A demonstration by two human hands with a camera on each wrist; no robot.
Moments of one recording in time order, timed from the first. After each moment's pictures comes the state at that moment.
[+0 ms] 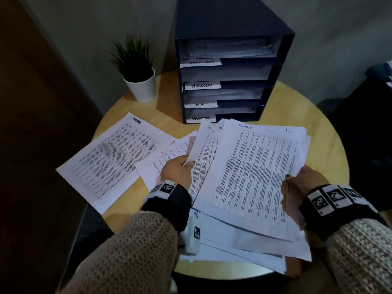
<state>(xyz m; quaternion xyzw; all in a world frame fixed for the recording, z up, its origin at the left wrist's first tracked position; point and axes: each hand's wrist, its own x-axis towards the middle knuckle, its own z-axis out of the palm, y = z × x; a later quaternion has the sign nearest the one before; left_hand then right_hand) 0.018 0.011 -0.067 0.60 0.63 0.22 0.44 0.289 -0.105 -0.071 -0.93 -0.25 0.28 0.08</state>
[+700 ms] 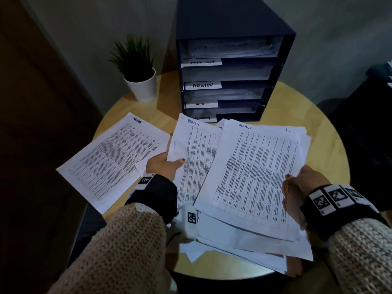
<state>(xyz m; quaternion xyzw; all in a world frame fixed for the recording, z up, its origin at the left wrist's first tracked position) -0.002 0.032 -0.067 0.51 0.66 0.29 0.47 0.286 -0.104 -0.064 -0.92 -0.27 0.28 0.05</state>
